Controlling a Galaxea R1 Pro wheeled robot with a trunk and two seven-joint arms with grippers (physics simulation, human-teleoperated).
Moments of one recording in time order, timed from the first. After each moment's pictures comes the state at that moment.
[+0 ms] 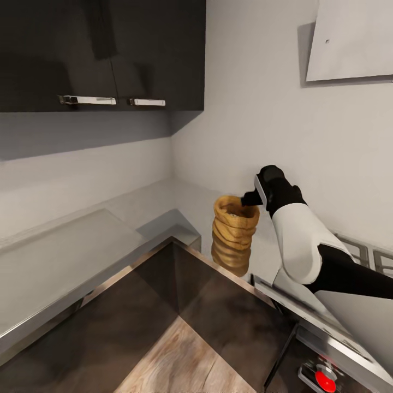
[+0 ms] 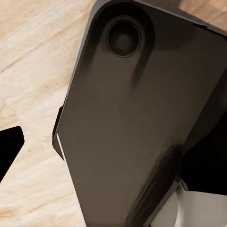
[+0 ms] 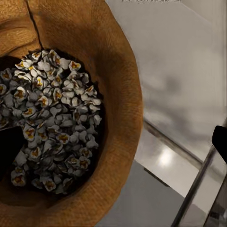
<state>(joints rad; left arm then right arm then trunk) 0.00 -0.01 0.10 -0.04 0.27 -0.09 0.01 -1.44 0.14 -0.34 -0.50 0.53 1.04 0.01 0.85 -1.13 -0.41</state>
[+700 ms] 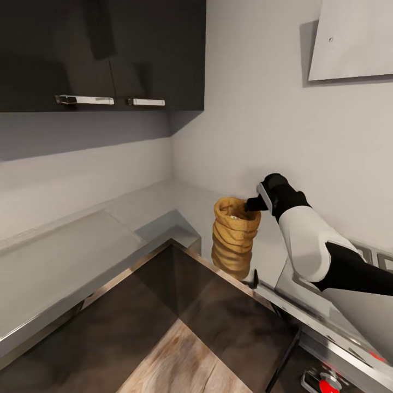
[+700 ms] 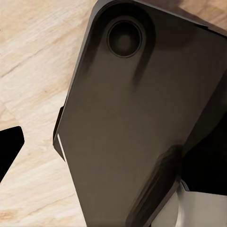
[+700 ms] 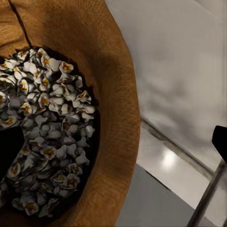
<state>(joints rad) 0.00 -0.01 0.10 -0.04 0.28 -0.09 0.01 -1.44 0.09 -0.34 -0.39 0.52 0.94 0.05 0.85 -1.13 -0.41</state>
